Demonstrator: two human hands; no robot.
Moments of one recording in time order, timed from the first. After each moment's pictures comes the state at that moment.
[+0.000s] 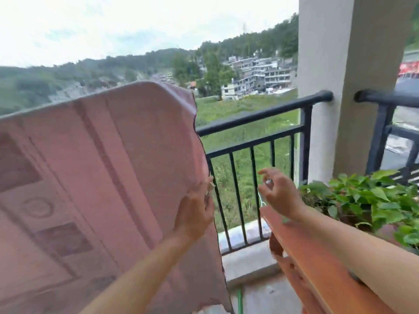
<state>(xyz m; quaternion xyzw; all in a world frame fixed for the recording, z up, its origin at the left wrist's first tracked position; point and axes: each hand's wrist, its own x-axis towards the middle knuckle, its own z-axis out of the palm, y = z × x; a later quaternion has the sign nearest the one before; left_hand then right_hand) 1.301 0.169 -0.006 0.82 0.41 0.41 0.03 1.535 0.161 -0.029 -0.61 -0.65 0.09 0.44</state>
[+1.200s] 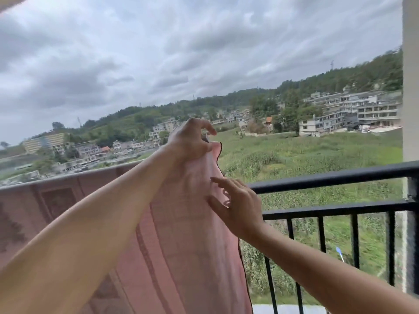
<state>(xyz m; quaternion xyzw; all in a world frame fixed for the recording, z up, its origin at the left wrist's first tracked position) 1.321 0.305 0.280 0.76 0.56 0.31 -0.11 1.438 0.300 0.115 -0.33 -0.73 0.00 0.60</state>
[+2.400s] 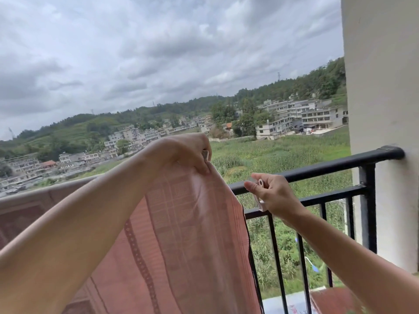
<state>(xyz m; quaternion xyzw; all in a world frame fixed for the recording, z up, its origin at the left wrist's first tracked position) 1.303 0.318 0.292 0.85 0.51 -0.01 -0.09 1.488 0.301 0.127 -0.42 -0.62 0.33 0.57</state>
